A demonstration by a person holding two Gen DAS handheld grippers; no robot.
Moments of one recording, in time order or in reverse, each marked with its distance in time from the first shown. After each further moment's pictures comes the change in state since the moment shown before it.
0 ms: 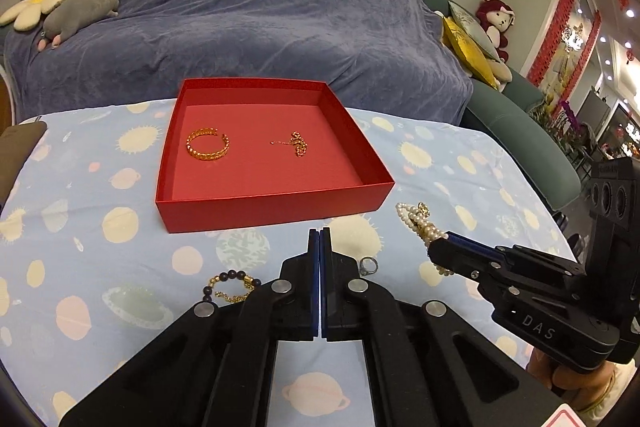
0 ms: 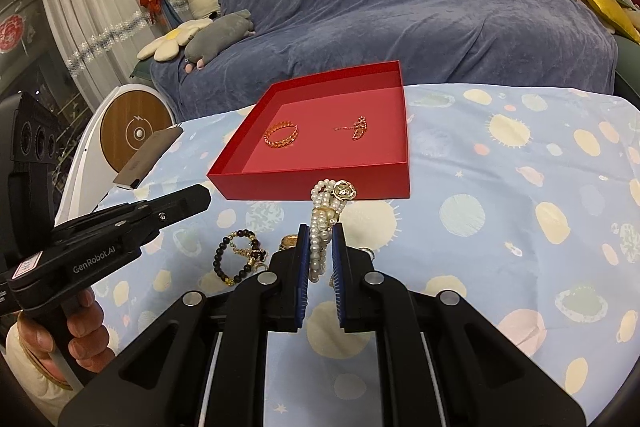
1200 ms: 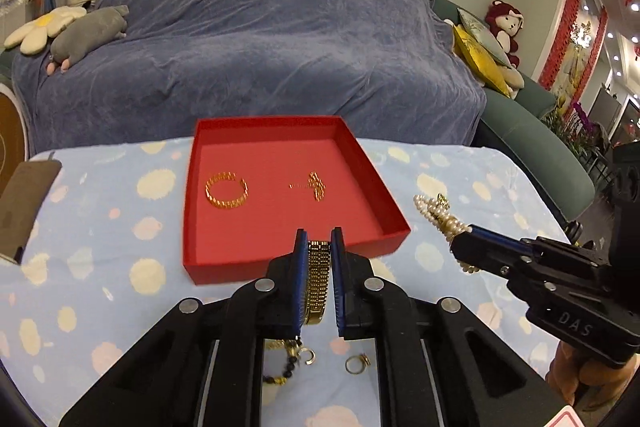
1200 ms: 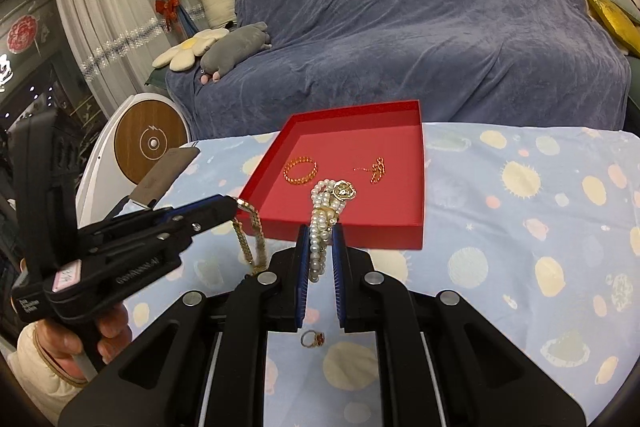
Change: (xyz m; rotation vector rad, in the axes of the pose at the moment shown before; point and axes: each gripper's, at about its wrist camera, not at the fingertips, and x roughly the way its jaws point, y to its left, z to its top) left arm -0.016 0.007 0.059 0.025 -0.047 0.060; right arm -0.006 0.011 0.064 -0.030 -0.031 0.056
